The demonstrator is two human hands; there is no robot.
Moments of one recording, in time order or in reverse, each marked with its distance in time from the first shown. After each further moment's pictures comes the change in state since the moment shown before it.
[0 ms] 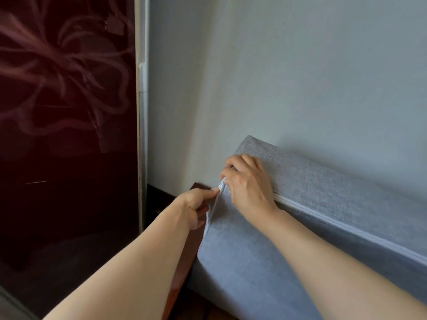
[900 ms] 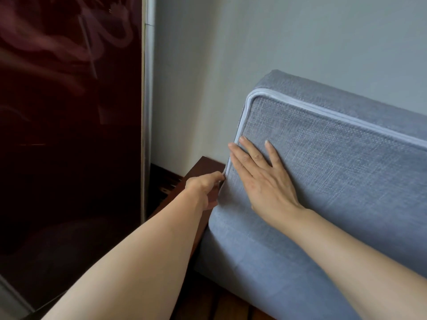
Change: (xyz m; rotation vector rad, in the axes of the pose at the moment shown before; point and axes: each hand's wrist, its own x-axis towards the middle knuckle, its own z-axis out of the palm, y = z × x) left_hand 0.096 -0.098 -0.028 -0.024 0.116 0.164; right_hand -0.116 -0.023 0.080 -0.375 -0.145 -0.166
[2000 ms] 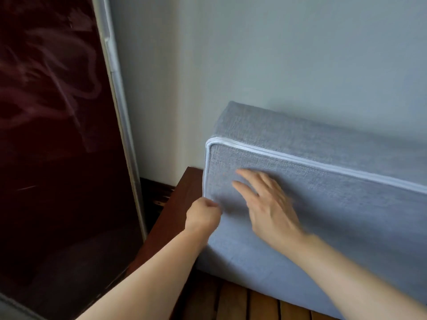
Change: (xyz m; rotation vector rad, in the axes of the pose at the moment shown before) left_hand -0.092 0.011 0.026 0.612 0.019 0.255; right_hand -0.029 0.036 -0.076 0.360 -0.026 0.261
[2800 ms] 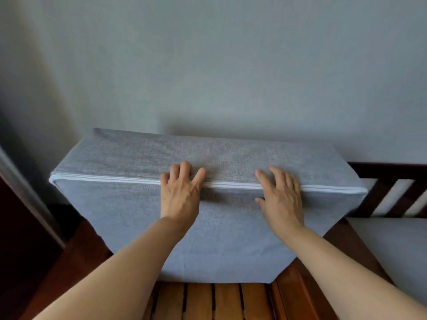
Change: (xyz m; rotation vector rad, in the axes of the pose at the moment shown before) left_hand -0.107 0.141 0.186 1.027 0.450 1.098; right_hand -0.165 0.218 -0.139 -0.206 -0.084 0.625
